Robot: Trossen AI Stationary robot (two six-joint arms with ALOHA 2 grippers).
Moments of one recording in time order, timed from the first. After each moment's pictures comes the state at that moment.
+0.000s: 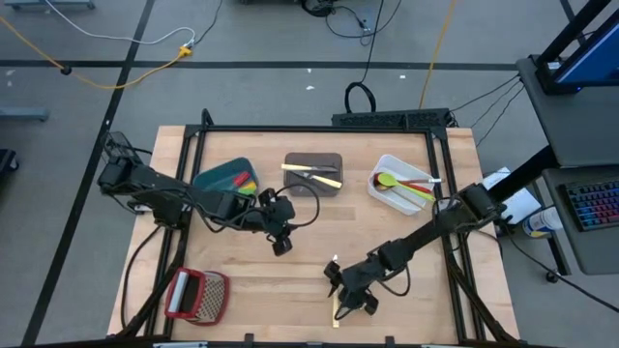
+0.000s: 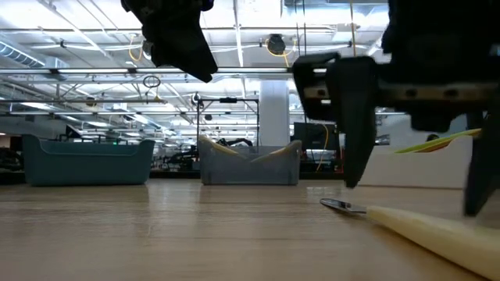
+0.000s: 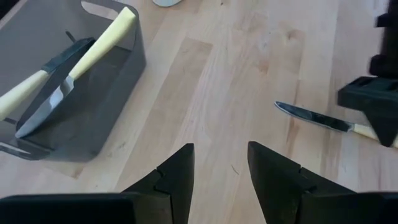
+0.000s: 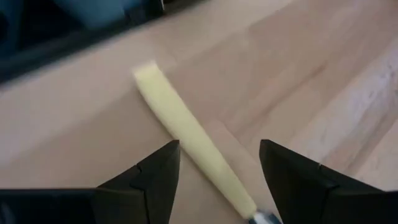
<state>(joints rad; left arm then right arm) -0.23 1.50 1.11 -0.47 -0.31 -0.46 0.51 1.88 0.95 0.20 -0.16 -0.36</state>
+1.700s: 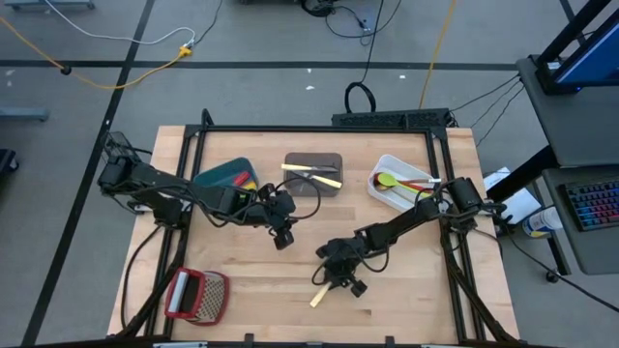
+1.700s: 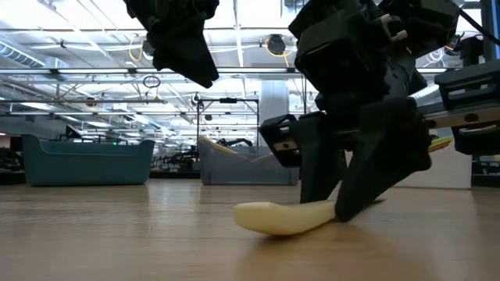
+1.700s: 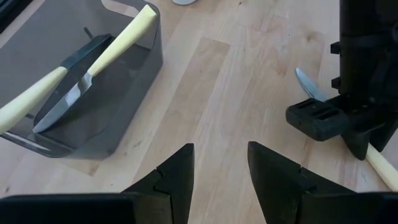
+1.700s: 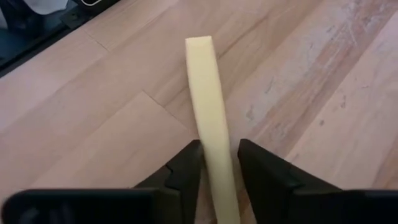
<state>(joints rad) -0.19 1.50 1.11 -0.48 -0.31 -0.45 0.29 1.97 0.93 0.18 -0.33 -0.30</state>
